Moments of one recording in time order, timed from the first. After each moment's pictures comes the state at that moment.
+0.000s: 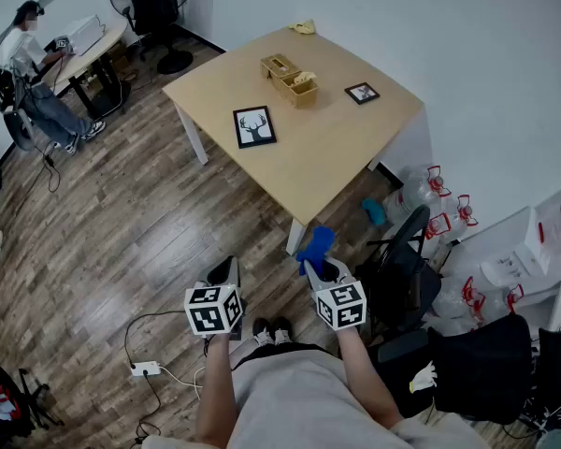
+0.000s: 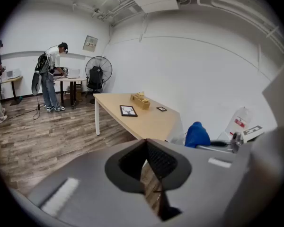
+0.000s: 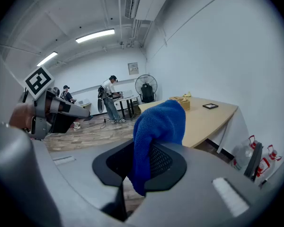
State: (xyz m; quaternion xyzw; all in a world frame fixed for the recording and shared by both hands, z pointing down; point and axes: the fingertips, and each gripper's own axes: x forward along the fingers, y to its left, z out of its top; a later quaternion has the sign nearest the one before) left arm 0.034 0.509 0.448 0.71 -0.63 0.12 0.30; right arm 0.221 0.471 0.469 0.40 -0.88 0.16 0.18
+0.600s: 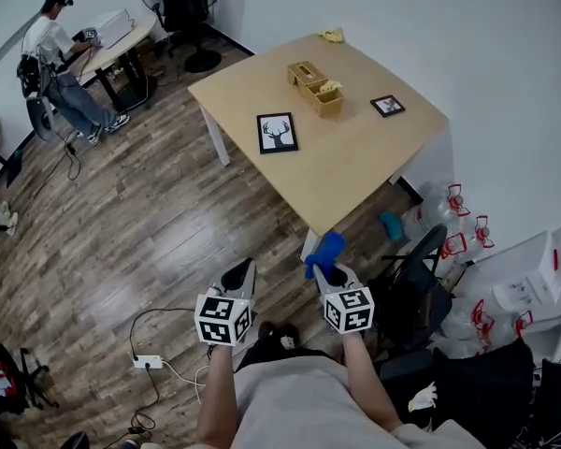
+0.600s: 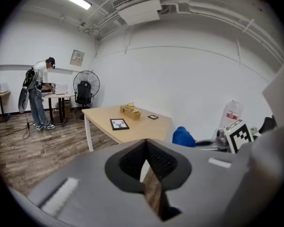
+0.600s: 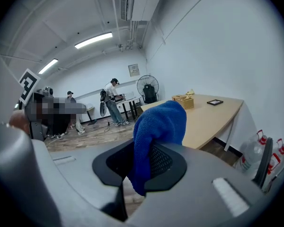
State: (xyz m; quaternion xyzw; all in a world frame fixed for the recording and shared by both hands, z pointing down) left arm 0.059 0.496 0.425 0.76 -0.60 0.10 0.21; right arm 0.220 0.451 0.481 0.39 -0.89 0.19 0.16
